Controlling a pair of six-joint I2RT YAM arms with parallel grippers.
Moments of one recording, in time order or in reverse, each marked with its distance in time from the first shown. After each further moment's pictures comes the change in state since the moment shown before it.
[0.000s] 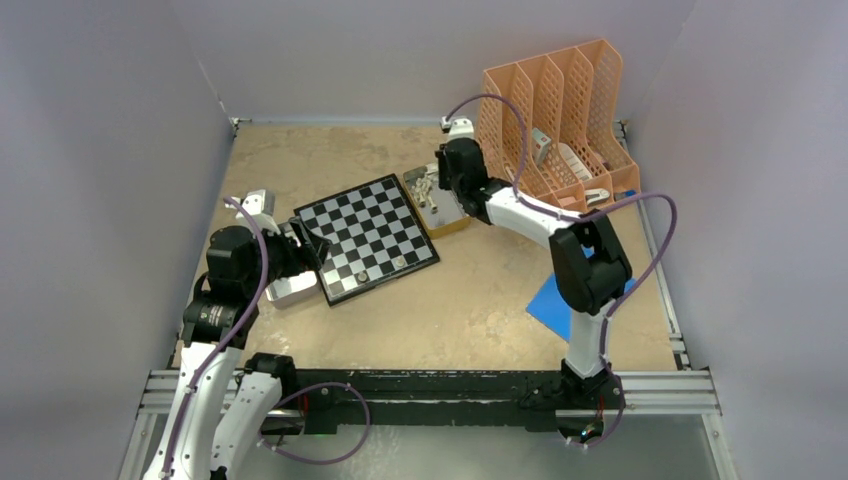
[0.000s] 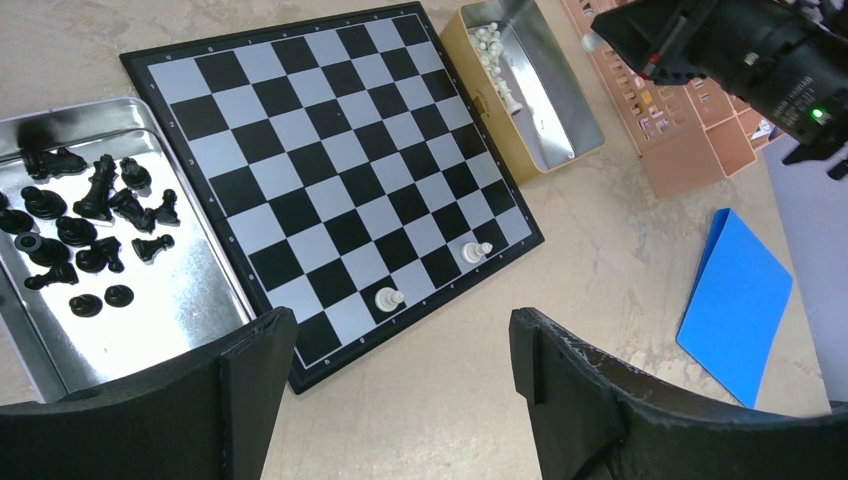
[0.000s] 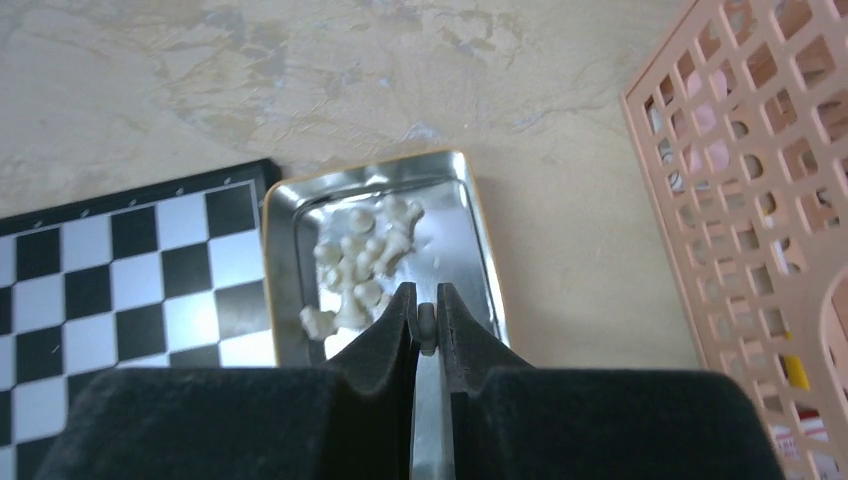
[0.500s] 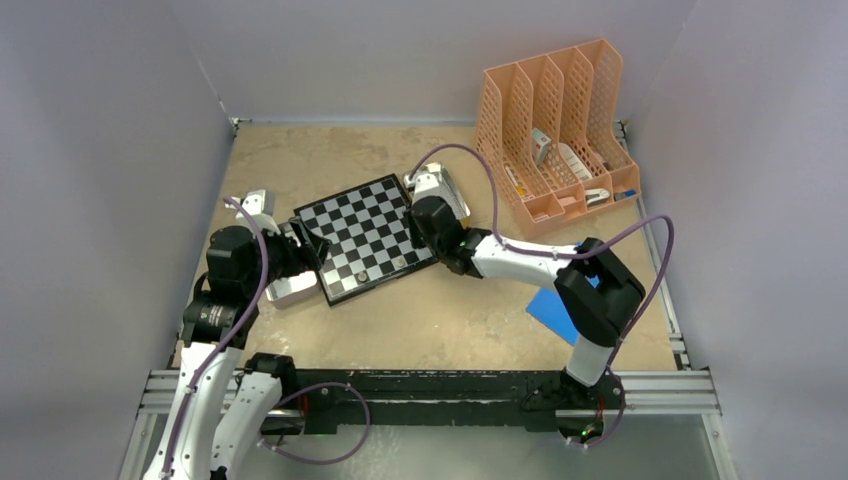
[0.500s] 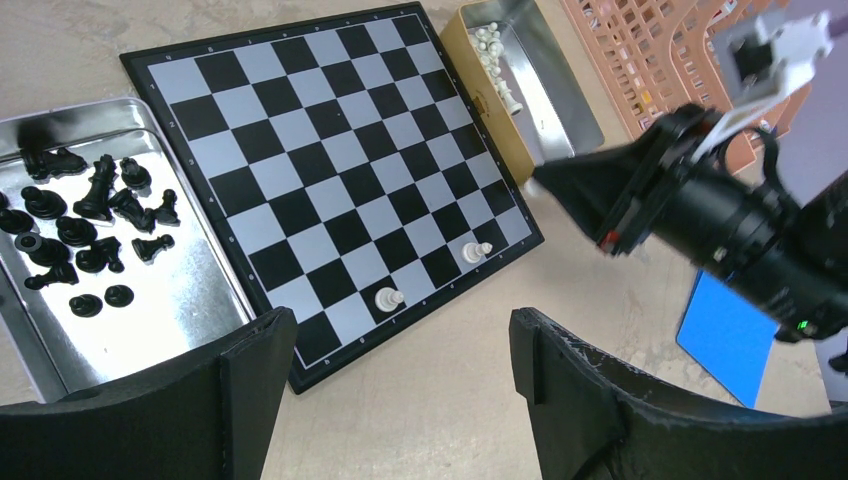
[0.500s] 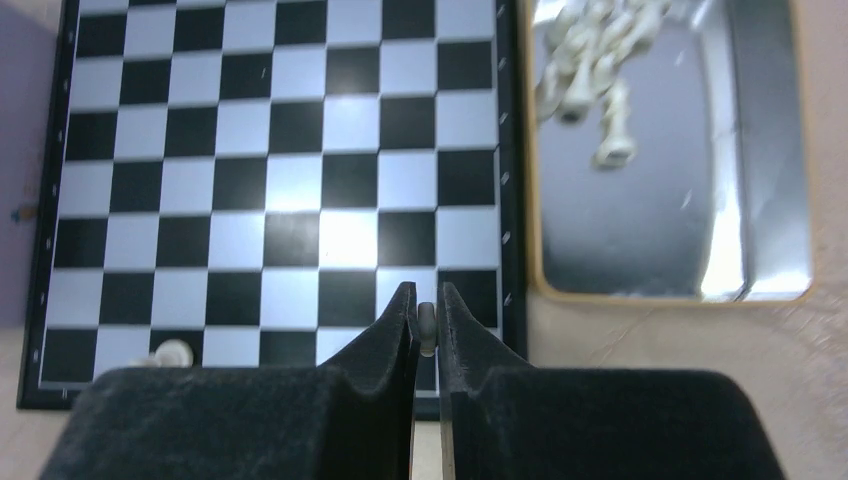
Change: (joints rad) left arm 0.000 0.000 0.000 0.000 0.000 0.000; right arm 0.263 -0.204 -0.290 0.016 0.034 0.094
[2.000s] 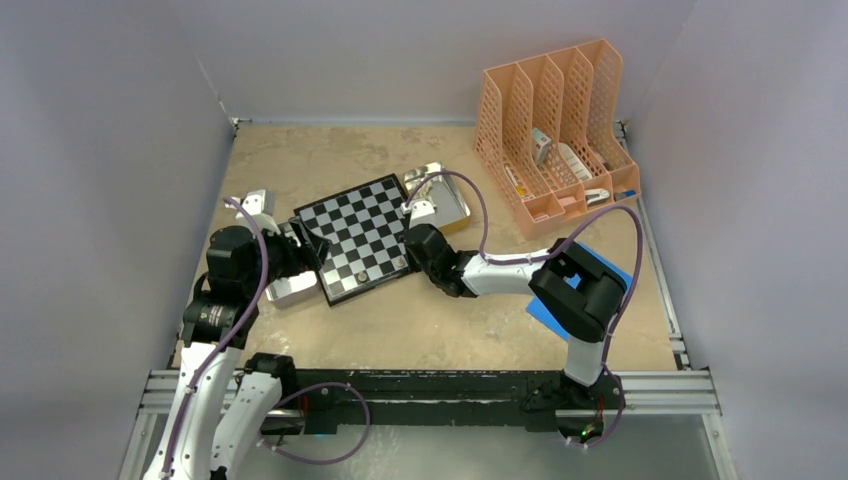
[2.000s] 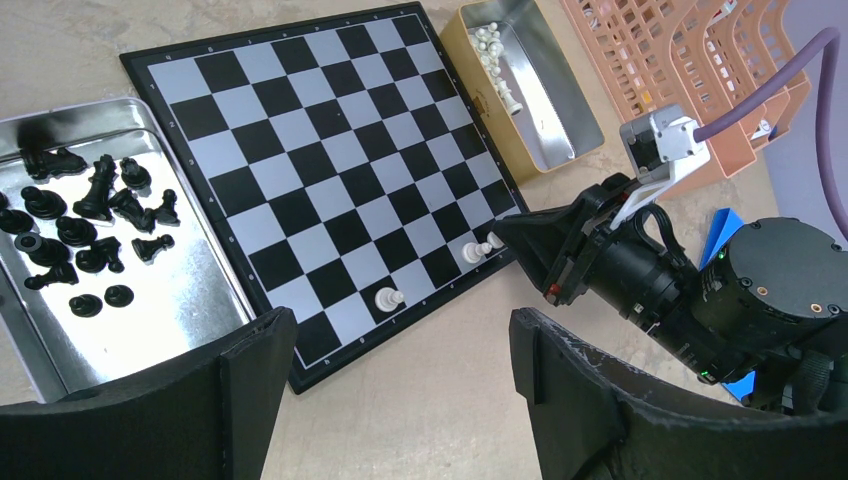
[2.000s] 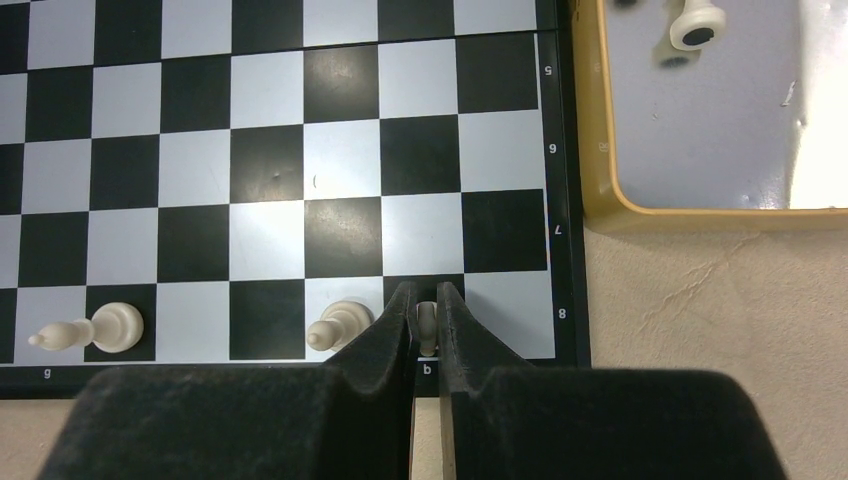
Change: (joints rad) left arm 0.000 0.000 0.000 0.000 0.000 0.000; right arm 0.109 0.077 -0.149 0.136 0.076 0.087
